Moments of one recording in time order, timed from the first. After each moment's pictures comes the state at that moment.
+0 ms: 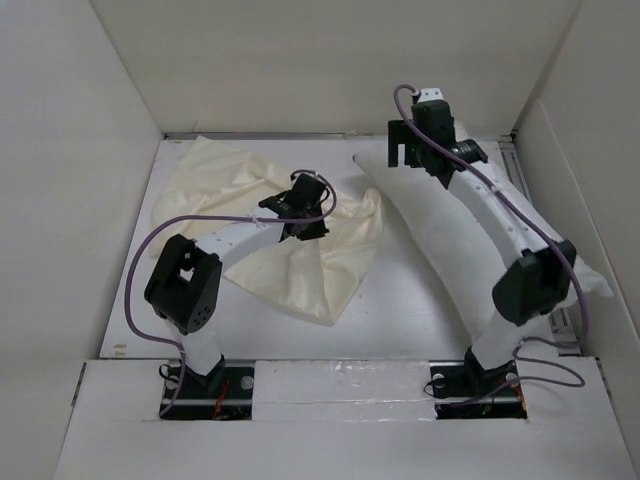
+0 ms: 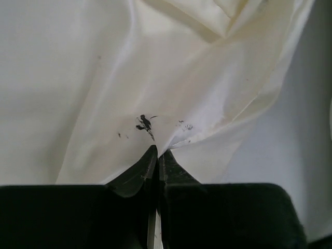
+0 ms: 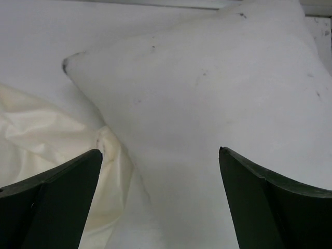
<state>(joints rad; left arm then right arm) -0.63 1.73 1.25 -0.44 -0.11 -0.70 0.37 1.68 1.71 -0.61 0.34 0.16</state>
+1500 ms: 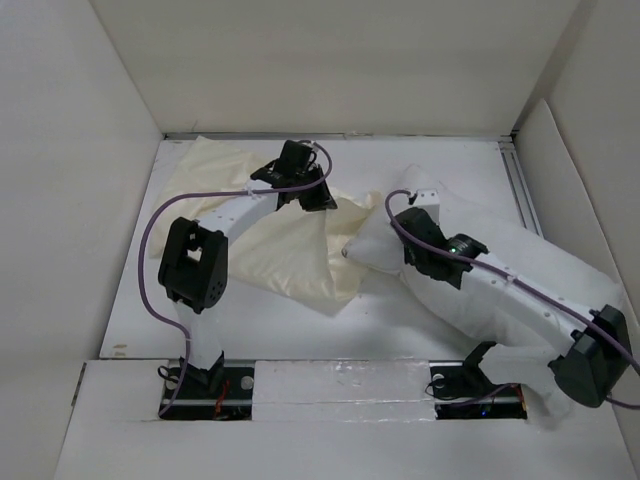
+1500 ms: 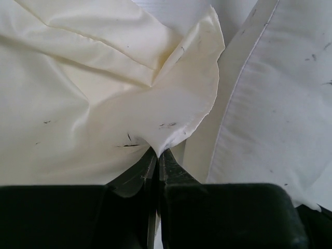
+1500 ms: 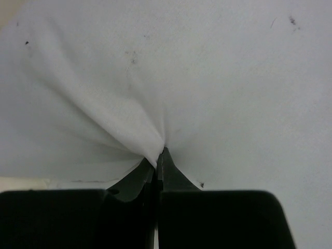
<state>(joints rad) -0.49 1.89 1.51 -0.42 0.28 -0.69 0.68 1.17 0.95 -0.63 0.58 0.43</state>
